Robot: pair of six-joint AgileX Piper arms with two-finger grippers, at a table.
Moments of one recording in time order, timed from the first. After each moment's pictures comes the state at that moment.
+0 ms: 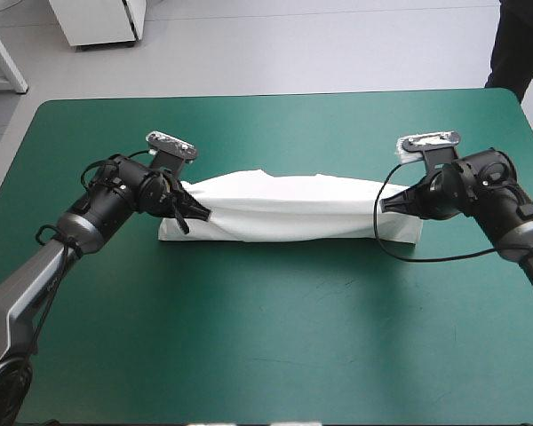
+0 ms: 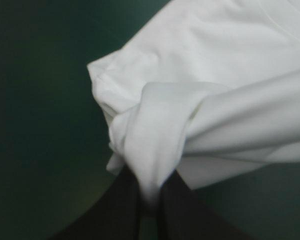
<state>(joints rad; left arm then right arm) -0.39 1.55 -1.33 0.23 0.89 -0.08 0.24 1.43 -1.29 -0.16 0.96 0.15</state>
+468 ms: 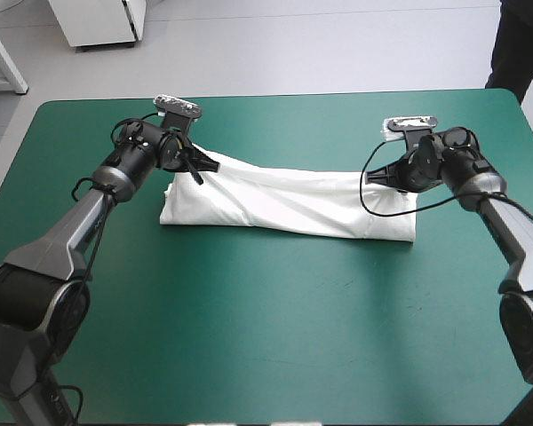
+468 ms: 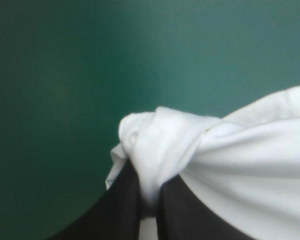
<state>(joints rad) -0.32 1.87 -1.66 0.23 0.78 -0.08 0.19 1.74 -1.47 -0.08 0.82 0.12</state>
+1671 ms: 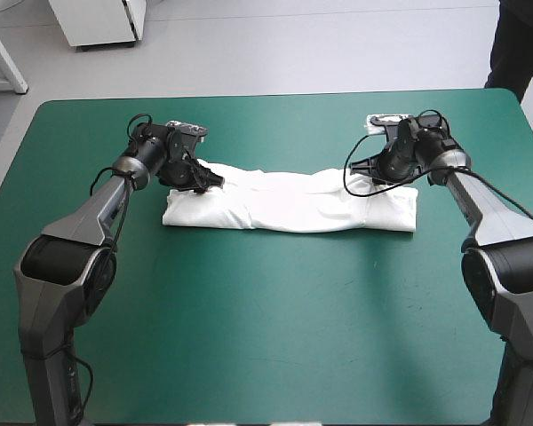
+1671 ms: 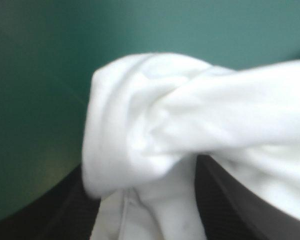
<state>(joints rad) -0.25 2.09 -1.79 0.01 0.95 0.05 0.19 2.00 -1.72 0.00 0.91 0.11</state>
